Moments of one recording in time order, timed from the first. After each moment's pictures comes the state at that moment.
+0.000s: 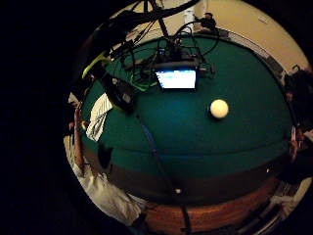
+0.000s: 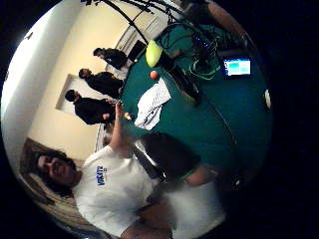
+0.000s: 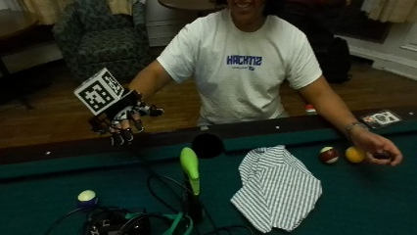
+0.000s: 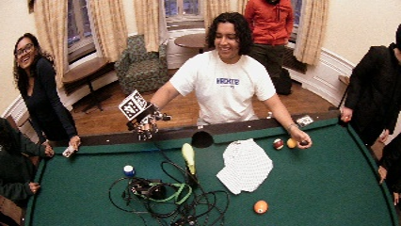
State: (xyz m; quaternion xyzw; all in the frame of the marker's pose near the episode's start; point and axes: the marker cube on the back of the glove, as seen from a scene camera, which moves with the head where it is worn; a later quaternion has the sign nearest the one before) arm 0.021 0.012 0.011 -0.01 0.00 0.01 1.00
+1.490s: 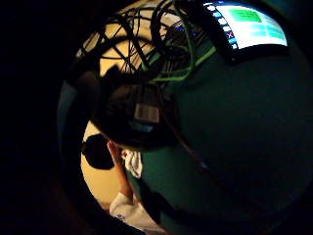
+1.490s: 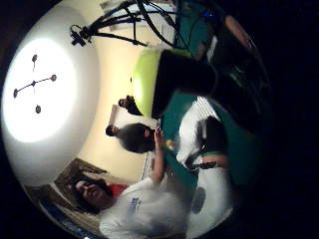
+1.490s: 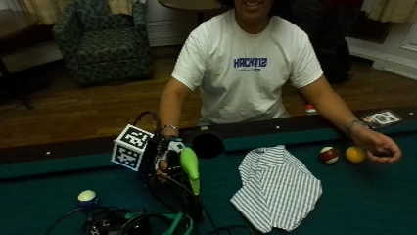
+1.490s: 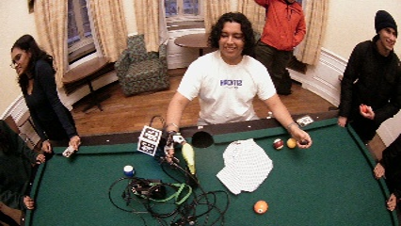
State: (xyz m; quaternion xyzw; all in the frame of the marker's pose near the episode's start) arm -0.017 -0.067 0.159 0.08 -0.32 0.15 0.93
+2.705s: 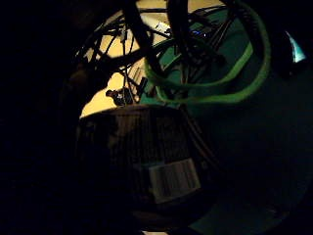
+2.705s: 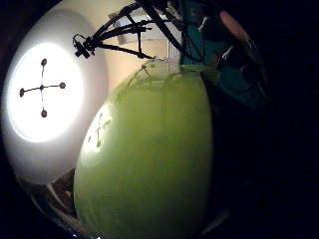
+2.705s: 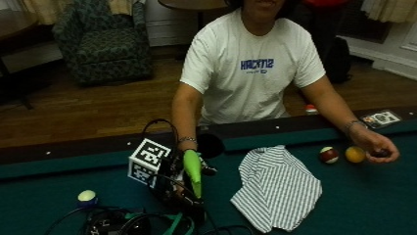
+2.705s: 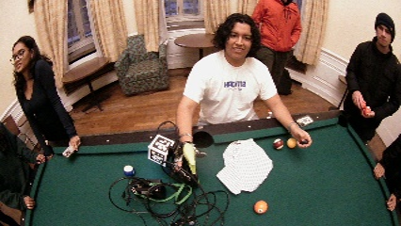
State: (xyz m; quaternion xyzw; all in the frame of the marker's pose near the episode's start) arm -0.056 -0.139 0.190 0.14 -0.36 0.21 0.90
